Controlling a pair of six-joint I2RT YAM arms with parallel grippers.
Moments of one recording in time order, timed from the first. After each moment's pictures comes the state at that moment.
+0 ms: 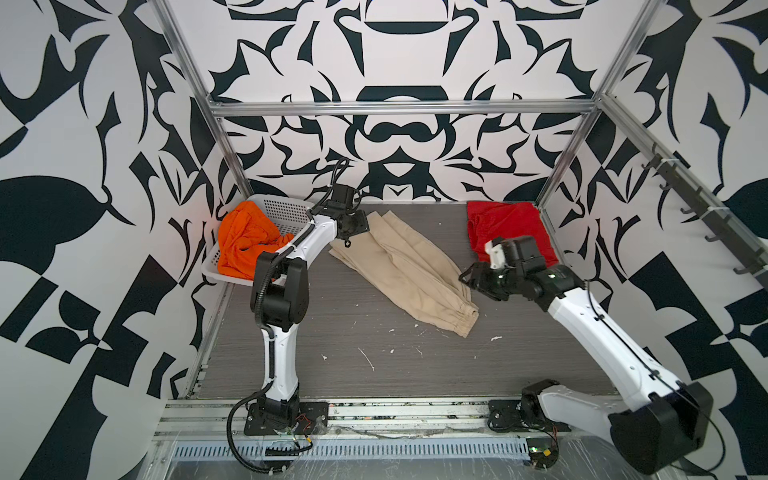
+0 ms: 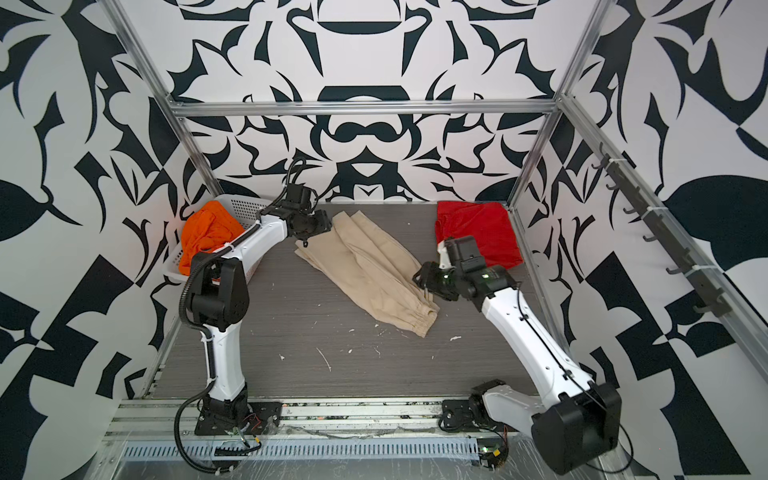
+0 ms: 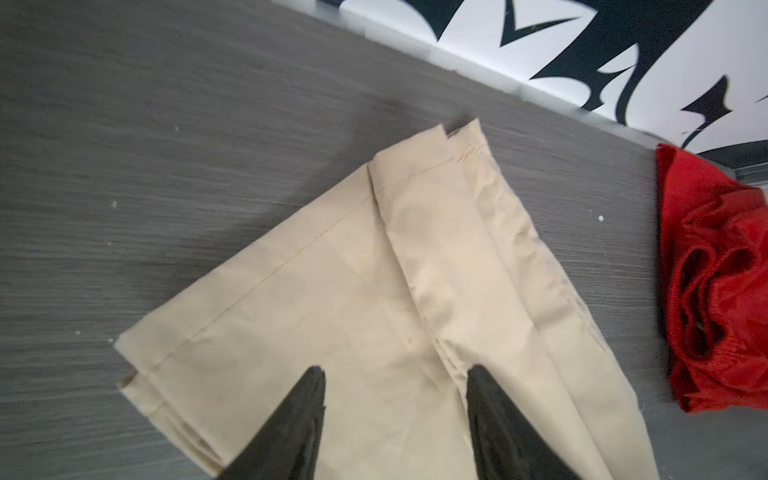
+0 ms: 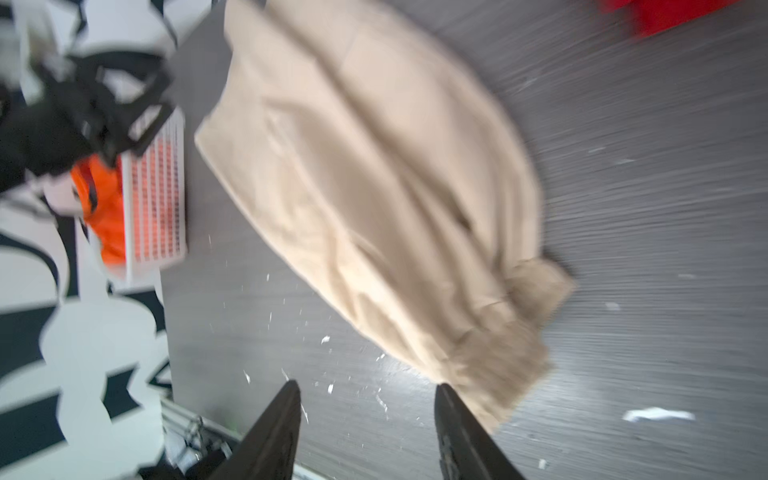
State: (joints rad) left arm -0.30 2.09 1.74 -0.54 0.13 -0.51; right arm 0.39 1.19 1.04 -0.76 -0.29 0.69
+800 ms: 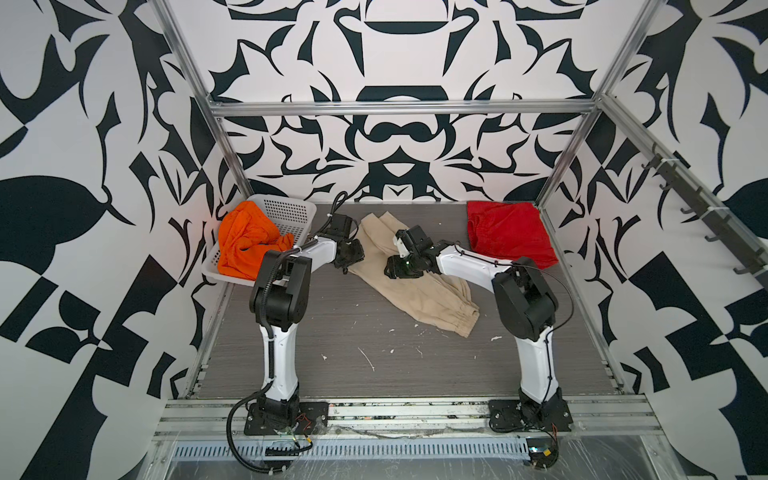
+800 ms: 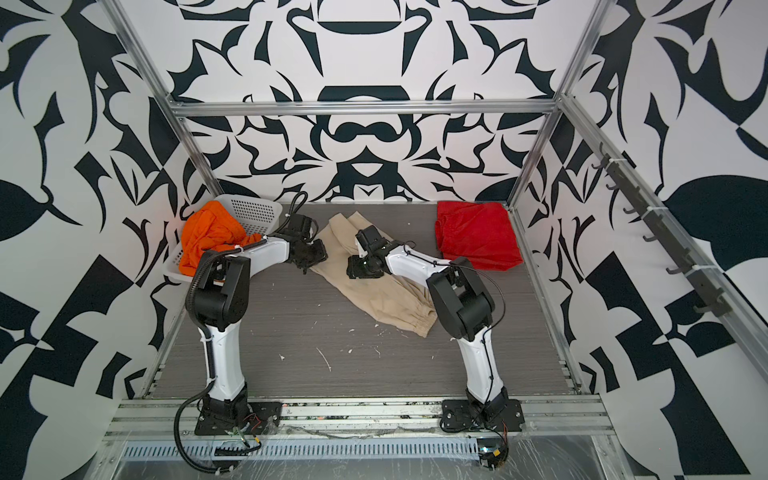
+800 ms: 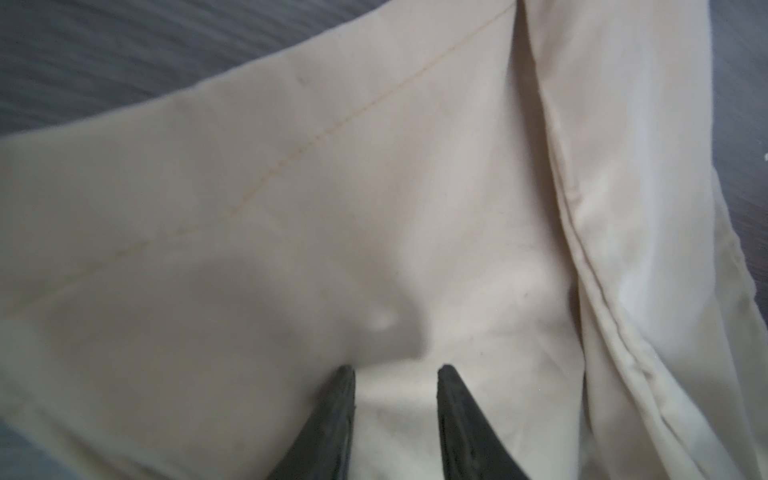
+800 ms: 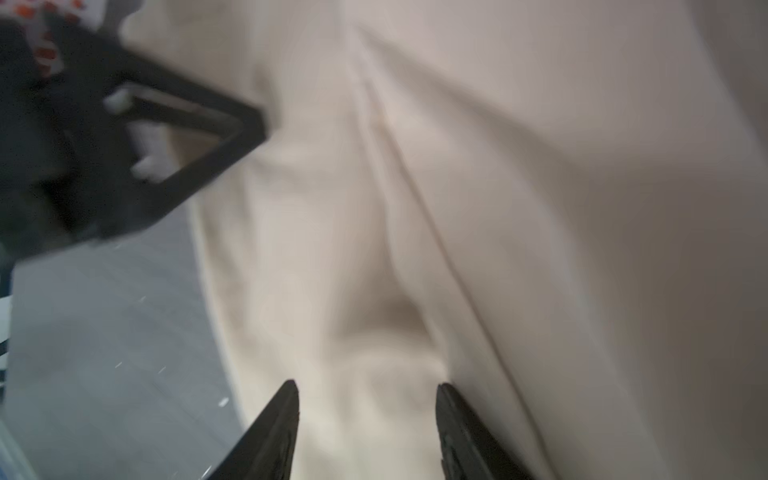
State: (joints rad) left arm -0.29 2.06 1.40 -0.36 0.15 -0.58; right arm 0.60 2.11 1.54 -0.41 -0.22 0.49
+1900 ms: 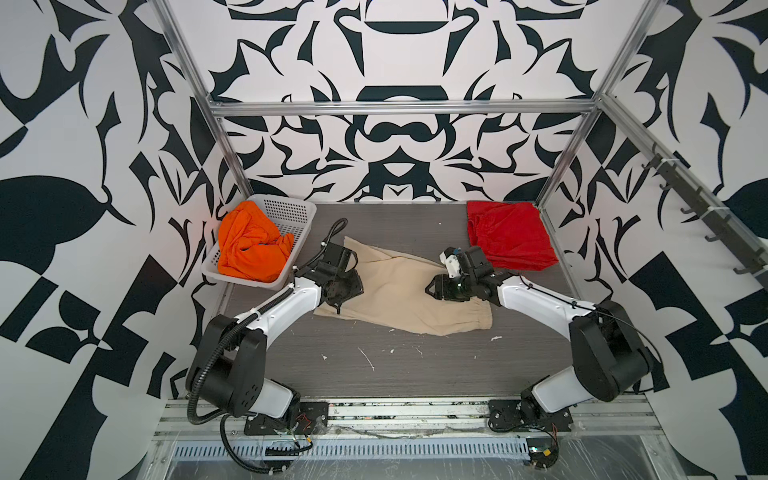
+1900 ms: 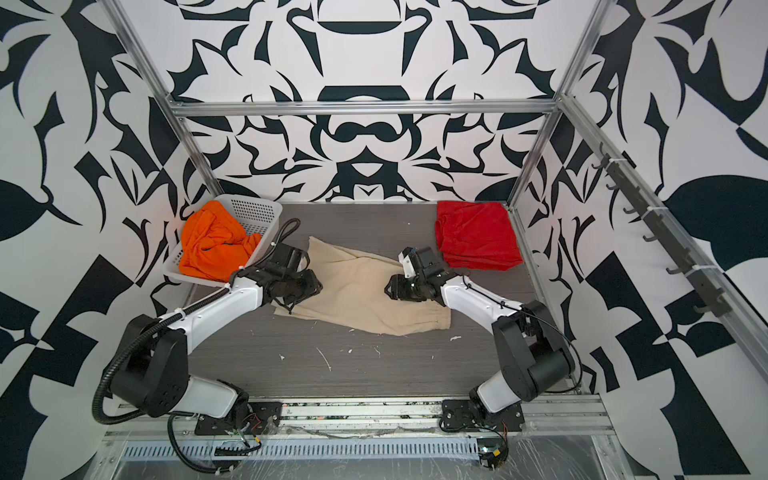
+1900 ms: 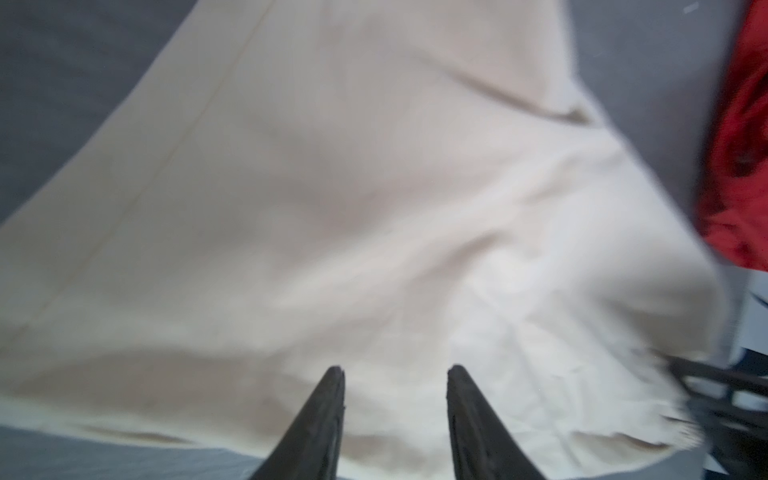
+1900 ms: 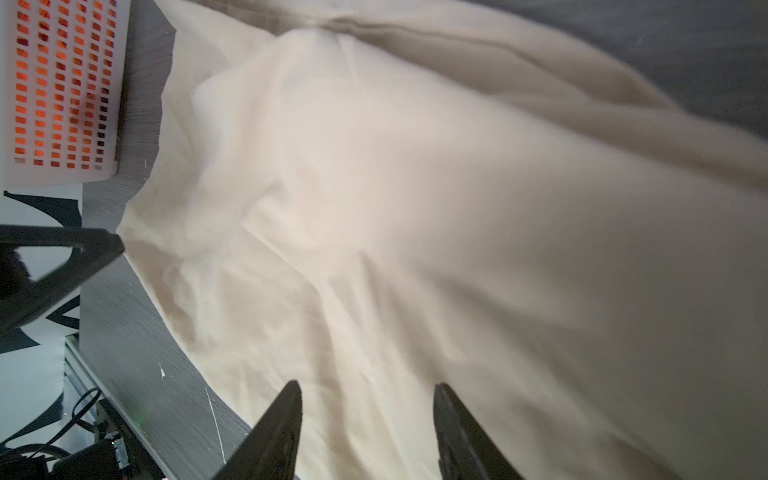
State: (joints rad) left arm -0.44 1.47 0.96 -0.46 0.14 -0.75; right arm 0.46 1.52 0.87 -0.29 -0.37 0.53
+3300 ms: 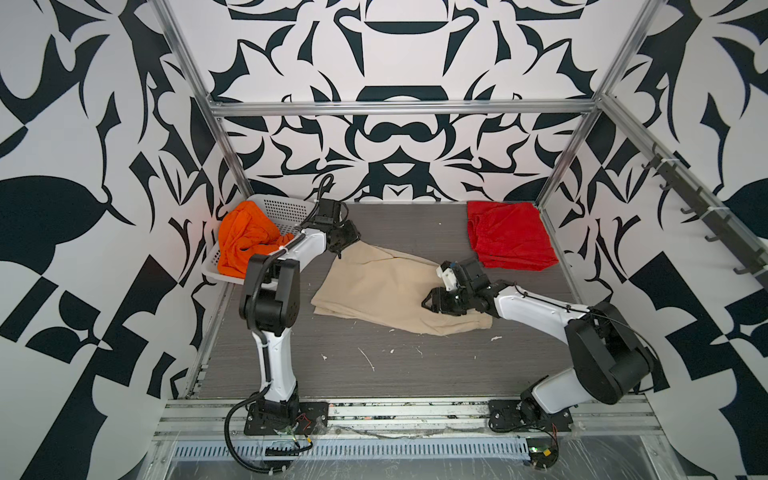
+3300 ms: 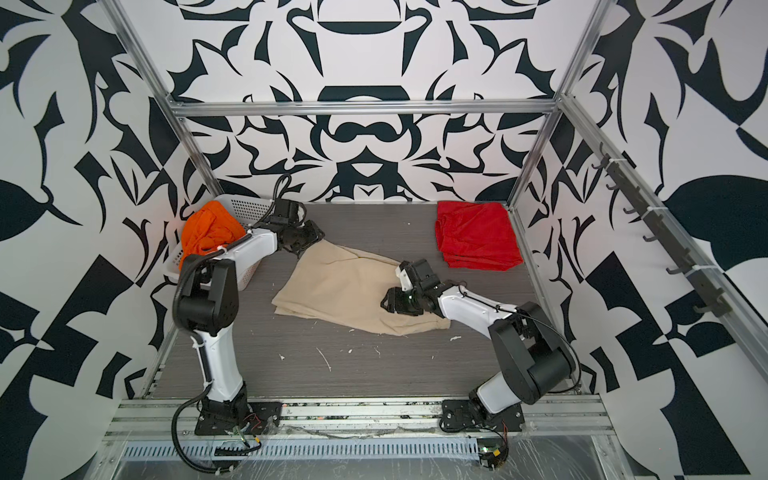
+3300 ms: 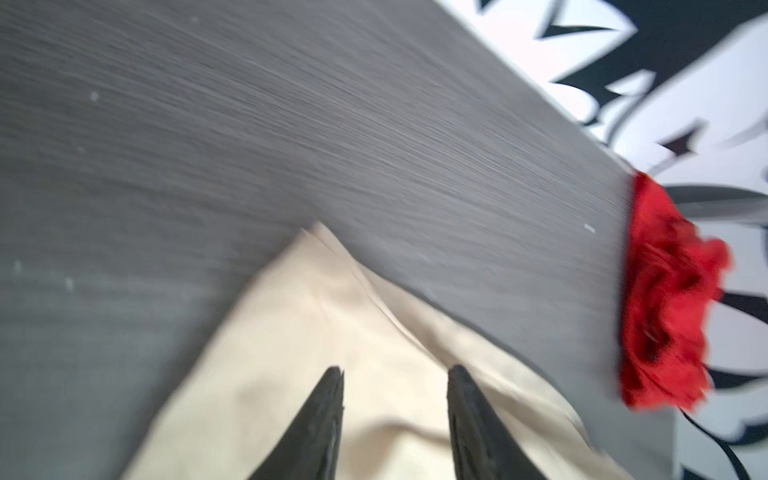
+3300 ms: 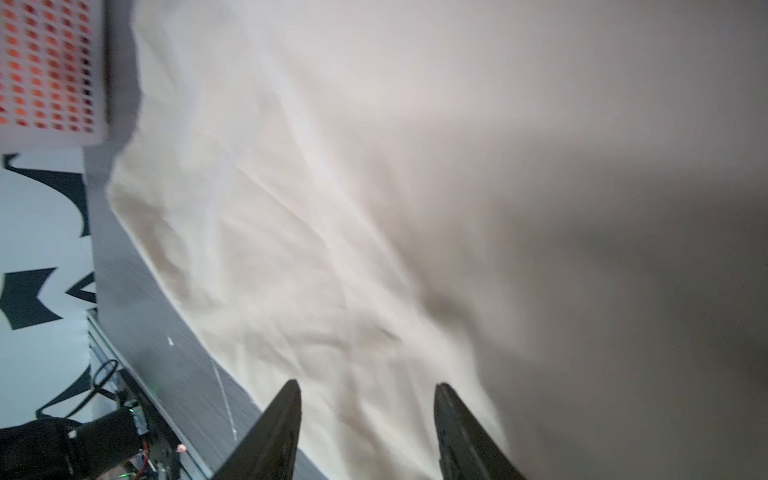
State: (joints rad) left arm -0.27 1.92 1.45 -0.34 0.26 -0.63; right arm 0.50 1.50 0.84 -0.27 -0.41 0.59
